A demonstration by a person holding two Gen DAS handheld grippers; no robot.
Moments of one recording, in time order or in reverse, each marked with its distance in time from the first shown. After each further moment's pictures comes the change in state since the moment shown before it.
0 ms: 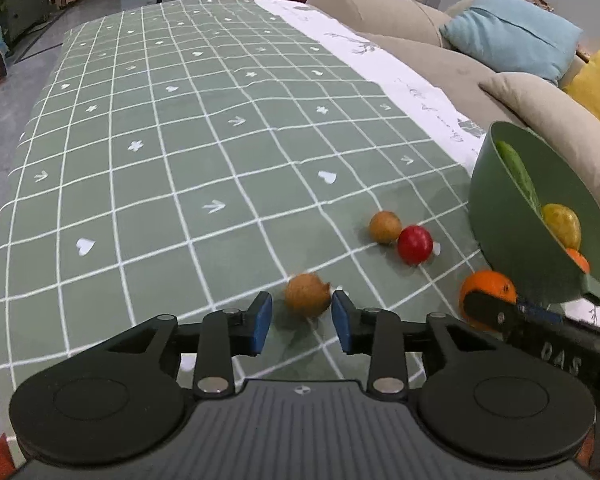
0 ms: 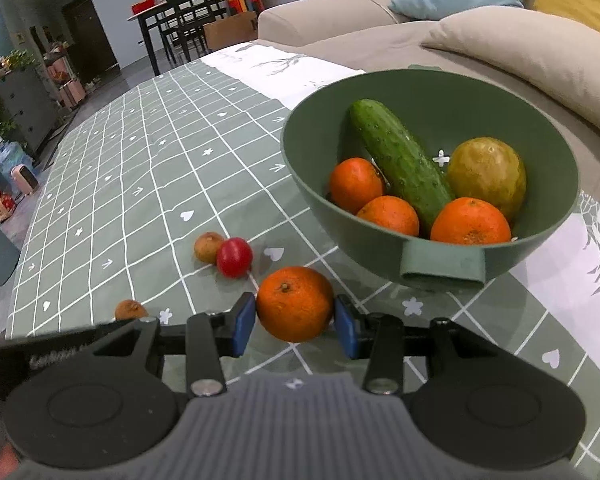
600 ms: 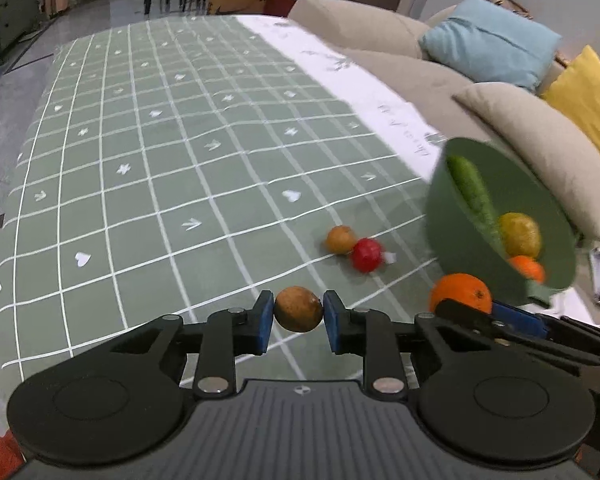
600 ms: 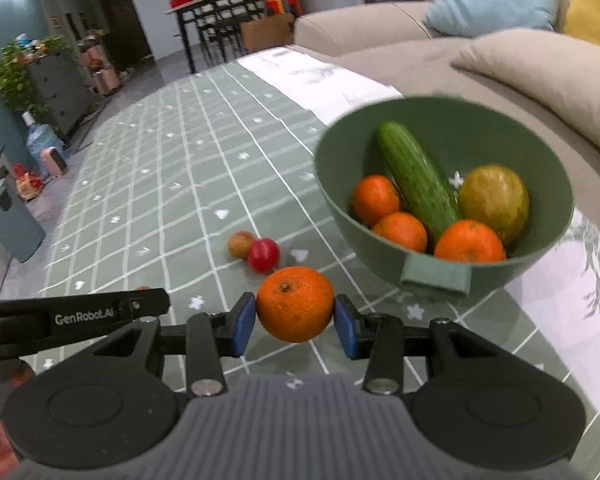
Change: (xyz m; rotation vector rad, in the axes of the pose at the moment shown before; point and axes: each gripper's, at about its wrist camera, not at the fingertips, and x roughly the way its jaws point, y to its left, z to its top) left arm -0.038 -0.025 0.005 0.018 -0.025 -0.044; right arm -0.039 0.002 0.006 -0.087 -0.028 0.089
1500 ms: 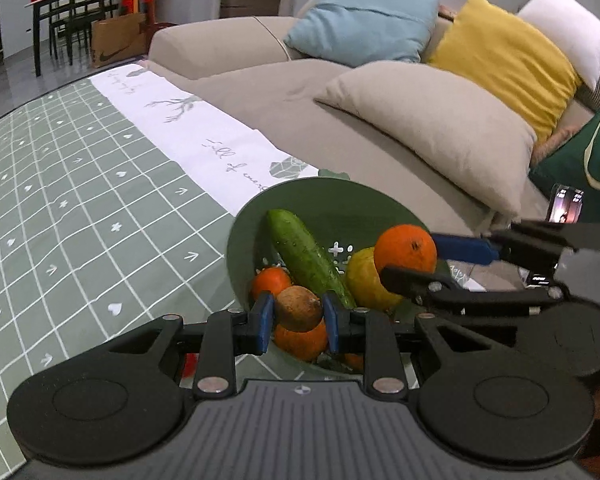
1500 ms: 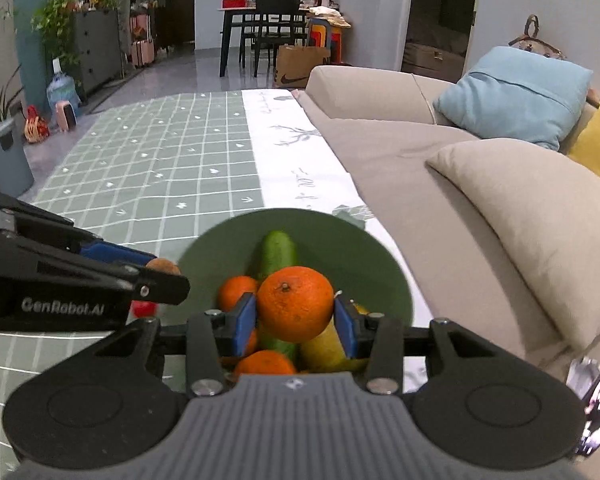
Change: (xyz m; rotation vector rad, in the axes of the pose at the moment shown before) left arm 0.023 -0.140 0.058 0.289 -0.001 -0.156; right arm -0.023 -0.096 0.081 -0.304 -0.050 -0.068
